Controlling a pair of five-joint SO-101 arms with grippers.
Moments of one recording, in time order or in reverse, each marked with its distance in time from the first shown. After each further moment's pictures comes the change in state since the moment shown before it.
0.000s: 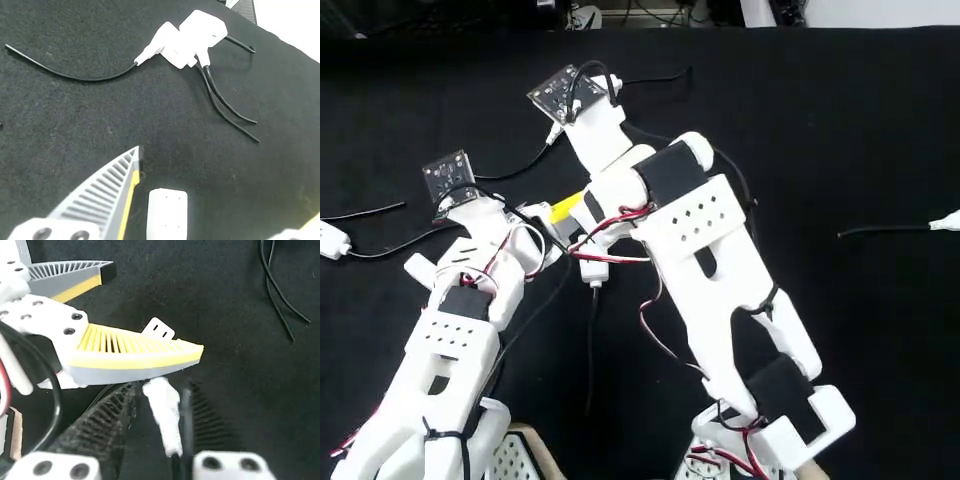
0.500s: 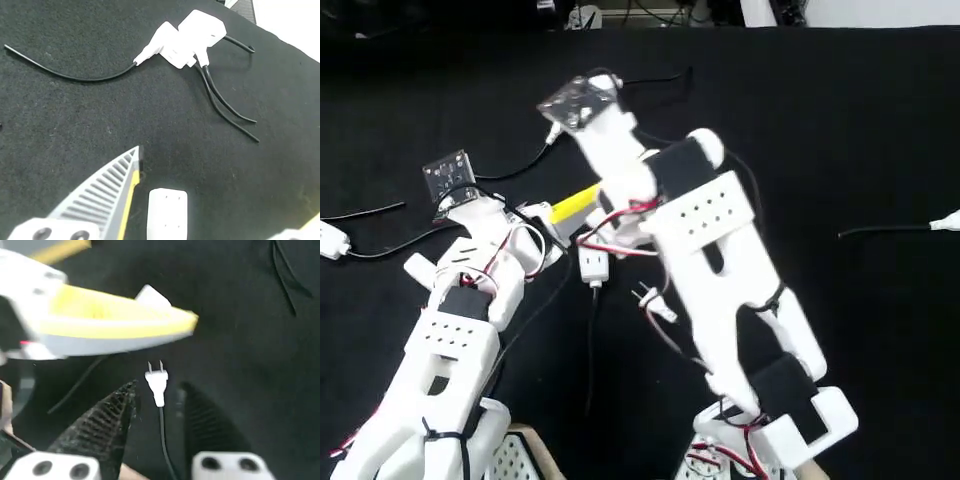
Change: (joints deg) left arm 0.0 0.0 0.0 0.0 -0.1; right arm 3.3 0.0 1.7 4.8 3.8
